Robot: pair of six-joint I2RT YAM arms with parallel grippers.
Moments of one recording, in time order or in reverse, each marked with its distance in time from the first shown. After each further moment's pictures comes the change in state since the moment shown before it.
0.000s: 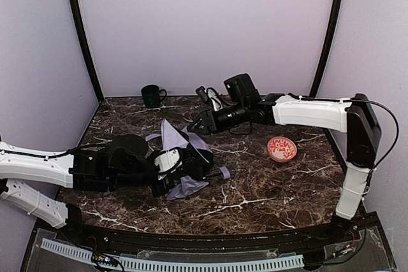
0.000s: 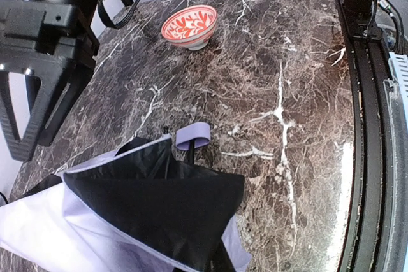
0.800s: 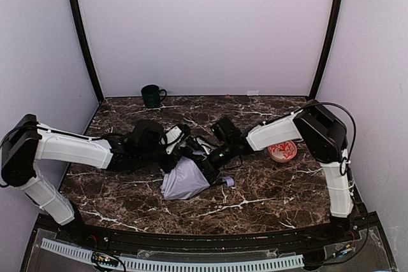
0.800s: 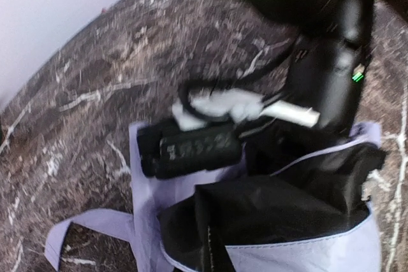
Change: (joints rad) left arm 0.337 0.304 0.052 0.206 0.072 -0.146; right arm 0.010 0.342 -0.072 0.076 -0.192 -0.211
